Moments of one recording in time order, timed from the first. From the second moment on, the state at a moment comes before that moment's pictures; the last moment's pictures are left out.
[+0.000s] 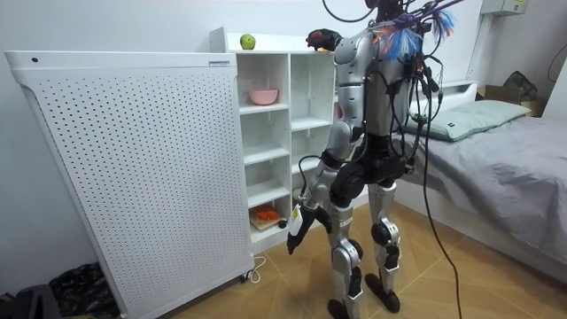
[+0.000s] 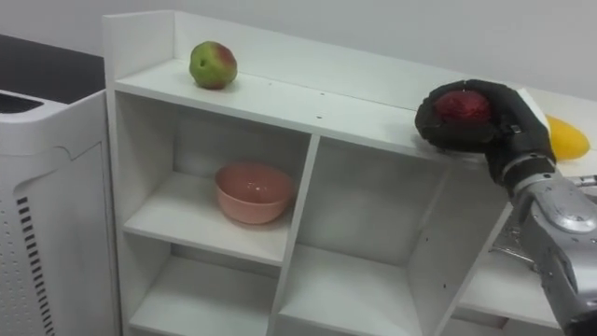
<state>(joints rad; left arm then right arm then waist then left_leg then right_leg) 0.19 0.29 0.07 1.02 0.62 0.13 0.03 -0.81 -0.67 0.06 0.67 0.46 -0.03 0.05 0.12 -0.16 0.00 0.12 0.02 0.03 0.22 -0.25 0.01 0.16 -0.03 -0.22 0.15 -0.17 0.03</state>
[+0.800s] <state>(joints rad) 0.17 0.29 0.03 1.04 0.62 0.12 0.06 -0.57 -0.62 0.17 -0.01 0.50 -0.01 0.15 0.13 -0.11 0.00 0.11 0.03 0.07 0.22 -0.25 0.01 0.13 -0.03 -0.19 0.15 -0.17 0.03</state>
